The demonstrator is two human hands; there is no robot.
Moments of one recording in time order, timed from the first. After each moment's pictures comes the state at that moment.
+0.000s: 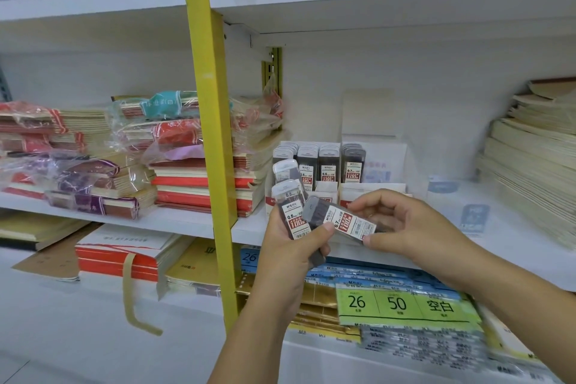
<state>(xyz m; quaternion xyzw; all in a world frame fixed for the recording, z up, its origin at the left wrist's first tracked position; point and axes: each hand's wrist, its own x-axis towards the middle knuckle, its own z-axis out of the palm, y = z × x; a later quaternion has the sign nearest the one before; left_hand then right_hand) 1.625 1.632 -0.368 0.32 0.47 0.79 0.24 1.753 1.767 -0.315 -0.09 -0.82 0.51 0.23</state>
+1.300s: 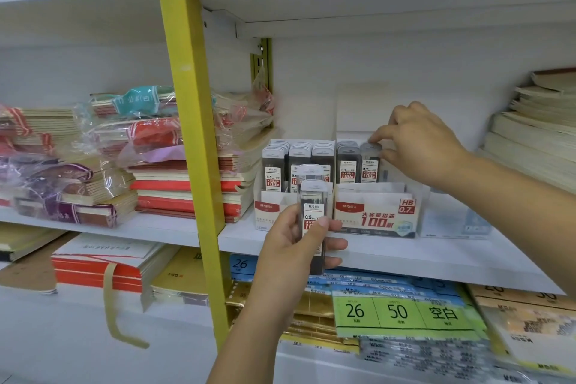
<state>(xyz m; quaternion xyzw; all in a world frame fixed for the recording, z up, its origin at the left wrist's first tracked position) 1.618 1.647 -0.367 0.35 0.52 0.75 0.23 1.699 1.857 -0.243 -0.21 -0.92 -0.17 0.28</state>
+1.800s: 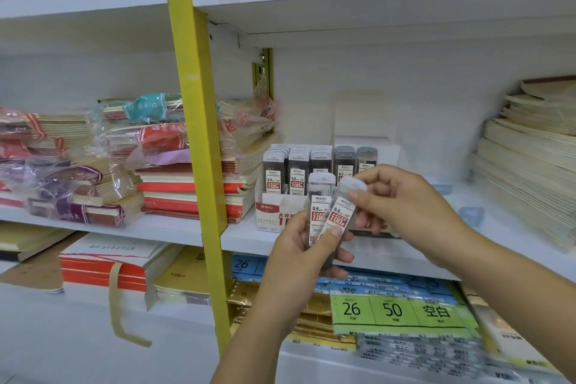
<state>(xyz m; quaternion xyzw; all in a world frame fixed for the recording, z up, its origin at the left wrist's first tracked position) 1.635 1.641 -0.365 0.38 0.51 0.73 0.25 1.736 1.771 -0.293 -0.12 -0.80 0.50 0.31</state>
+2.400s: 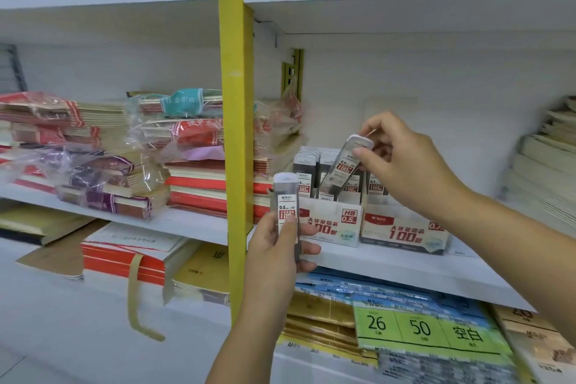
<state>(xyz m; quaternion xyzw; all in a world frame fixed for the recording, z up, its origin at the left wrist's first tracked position) 1.596 1.616 -0.366 0.24 0.53 0.80 0.13 1.681 1.776 -0.250 -0.06 -0.89 0.18 0.41</state>
